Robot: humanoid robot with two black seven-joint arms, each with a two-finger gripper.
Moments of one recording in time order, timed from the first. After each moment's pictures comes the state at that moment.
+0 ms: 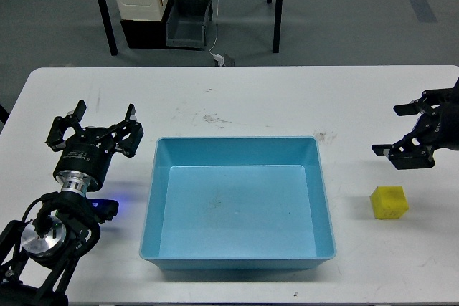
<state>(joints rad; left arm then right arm) 0.04 0.06 -1.35 -1.55 -0.32 -0.09 -0.14 1.21 -0.96 -0.01 1.43 -2.04 0.24 0.49</state>
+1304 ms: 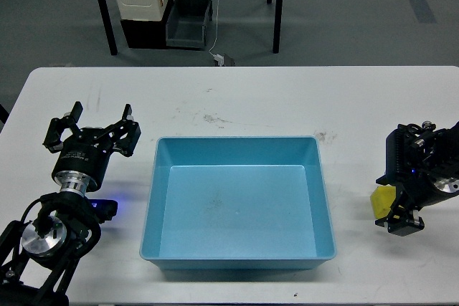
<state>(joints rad) 0.04 0.06 -1.35 -1.55 -0.32 -0.08 -0.16 1.39 -0.69 -0.50 1.39 -2.18 0.32 0.49</state>
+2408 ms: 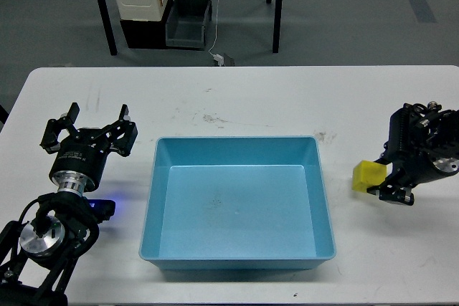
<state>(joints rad) 0.04 0.06 -1.36 -1.54 -0.32 -0.08 -0.17 1.39 -0.69 -0.40 1.30 -2.18 0.25 0.49</state>
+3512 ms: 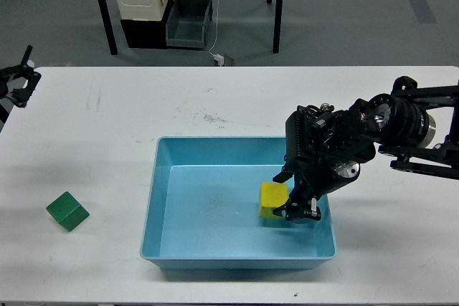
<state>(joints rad) -0.08 0.67 -1.42 -1.52 0.06 -0.12 -0.18 1.43 -0.38 -0.29 1.38 -2.03 0.39 0.49</state>
